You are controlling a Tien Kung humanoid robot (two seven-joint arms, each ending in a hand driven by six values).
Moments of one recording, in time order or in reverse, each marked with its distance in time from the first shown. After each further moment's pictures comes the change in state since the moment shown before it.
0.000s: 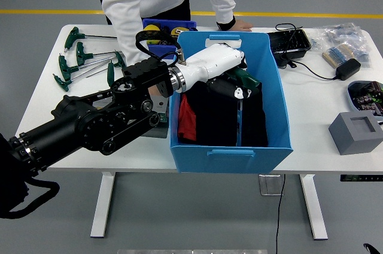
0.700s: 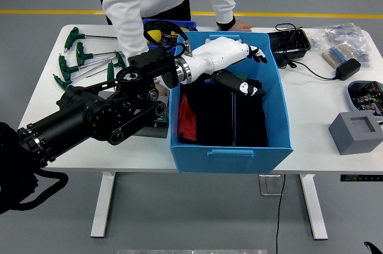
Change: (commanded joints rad) left arm -0.043 -0.028 -0.072 0.051 0.028 0.073 -0.097; right arm 0.007 -0.005 0.030 0.000 -0.043 0.000 -0.006
